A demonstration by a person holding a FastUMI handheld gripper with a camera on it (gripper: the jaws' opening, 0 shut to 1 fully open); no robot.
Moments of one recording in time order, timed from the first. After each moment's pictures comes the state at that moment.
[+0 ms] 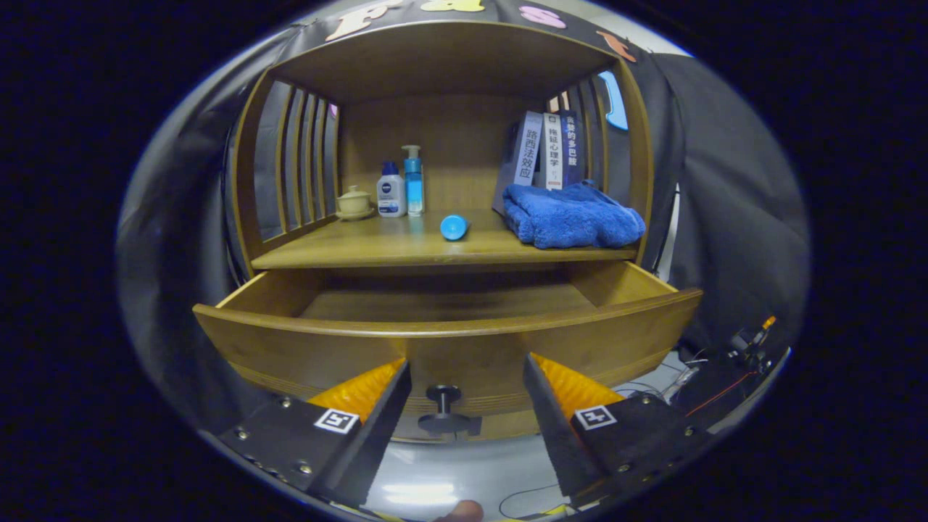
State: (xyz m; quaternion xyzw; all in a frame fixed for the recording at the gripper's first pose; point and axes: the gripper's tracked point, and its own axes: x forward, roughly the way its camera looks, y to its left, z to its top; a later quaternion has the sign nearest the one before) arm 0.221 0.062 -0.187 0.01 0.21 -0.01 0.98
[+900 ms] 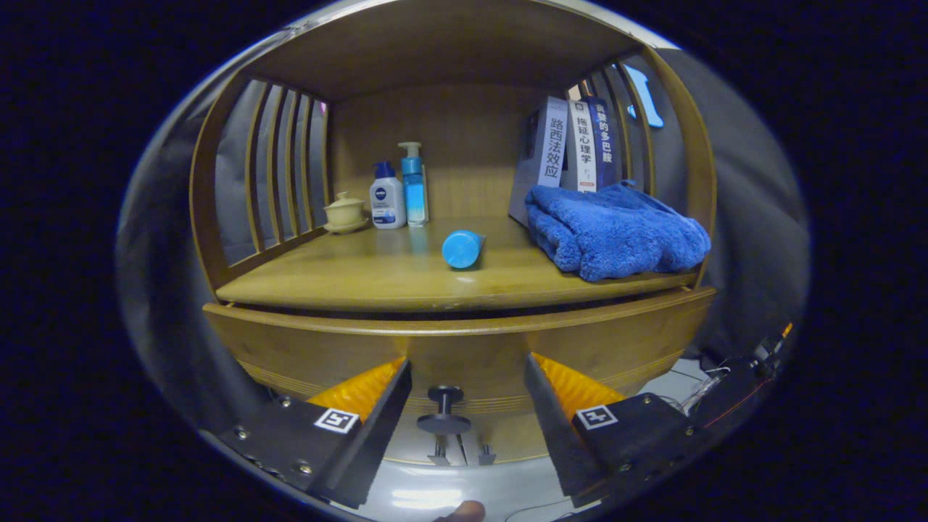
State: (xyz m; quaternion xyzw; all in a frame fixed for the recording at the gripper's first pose) arm 0.313 0.070 -0.196 0.03 0.21 0.00 0.98
